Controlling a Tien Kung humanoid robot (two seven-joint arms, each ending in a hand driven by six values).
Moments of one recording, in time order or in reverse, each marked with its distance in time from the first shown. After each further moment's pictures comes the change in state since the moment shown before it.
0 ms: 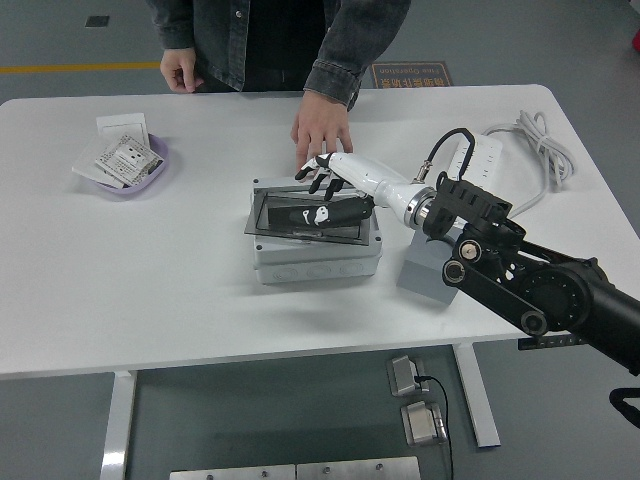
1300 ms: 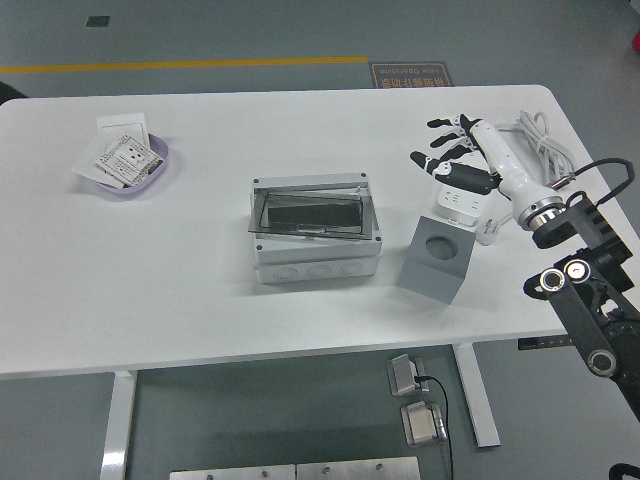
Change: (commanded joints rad) left arm 0.012 -0.012 -0.056 0.000 0.047 -0.005 0.000; right arm -0.436 0.066 0.784 0.123 -0.206 0.019 0.073
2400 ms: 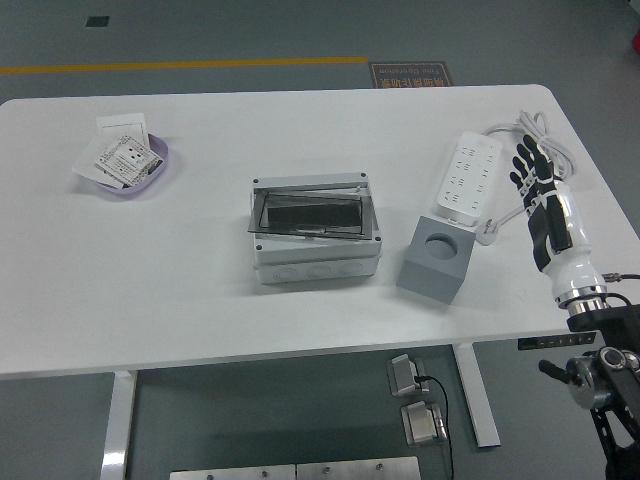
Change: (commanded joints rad) left arm -0.001 -0.006 0.031 0.000 -0.032 0.000 -0.021; right arm -0.397 0.057 0.048 0.222 0.688 -0.033 0.237
